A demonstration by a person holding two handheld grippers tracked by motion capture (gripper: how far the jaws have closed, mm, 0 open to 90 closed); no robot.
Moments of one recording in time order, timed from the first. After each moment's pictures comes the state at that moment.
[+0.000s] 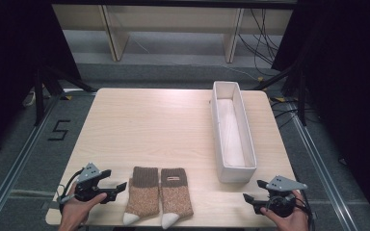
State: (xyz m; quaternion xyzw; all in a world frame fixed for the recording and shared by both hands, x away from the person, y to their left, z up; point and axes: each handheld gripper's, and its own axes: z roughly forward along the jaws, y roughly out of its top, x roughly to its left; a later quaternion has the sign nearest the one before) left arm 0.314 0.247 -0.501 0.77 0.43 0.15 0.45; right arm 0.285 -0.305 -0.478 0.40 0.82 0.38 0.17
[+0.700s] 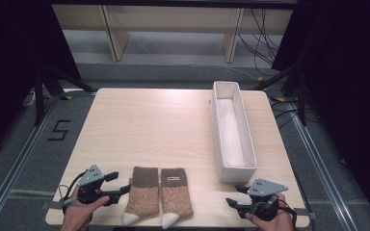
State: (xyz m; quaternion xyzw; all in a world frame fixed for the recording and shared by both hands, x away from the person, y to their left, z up) left arm 0.303 0.232 -0.494 0.77 0.39 0.12 0.48; right arm 0.275 -0.251 -0.465 0.31 0.85 0.40 0.14
